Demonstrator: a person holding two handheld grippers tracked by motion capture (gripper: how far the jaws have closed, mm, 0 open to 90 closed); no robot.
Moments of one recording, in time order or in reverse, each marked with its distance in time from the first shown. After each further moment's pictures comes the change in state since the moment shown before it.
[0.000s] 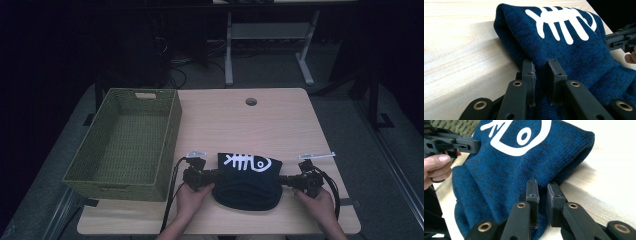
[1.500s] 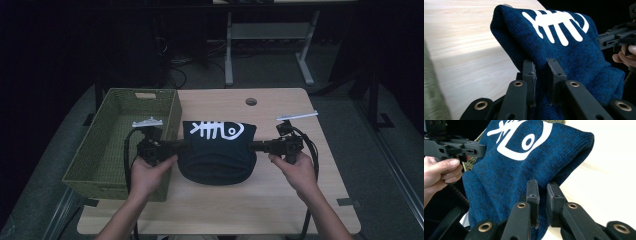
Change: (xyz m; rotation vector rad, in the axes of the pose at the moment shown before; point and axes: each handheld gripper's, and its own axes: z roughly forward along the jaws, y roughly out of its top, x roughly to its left) left arm 0.005 0.074 -0.144 -0.134 0.026 0.038; right arm 0.105 0.107 -0.011 -0.067 0.112 -0.119
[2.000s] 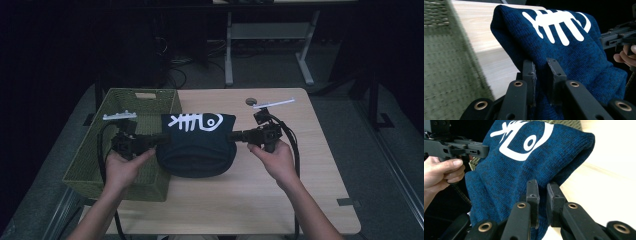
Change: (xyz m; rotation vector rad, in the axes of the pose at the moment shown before) left arm 0.030 0.012 -0.045 -0.023 0.030 -0.023; right arm 0.036 0.037 0.033 0.011 0.032 -0.041
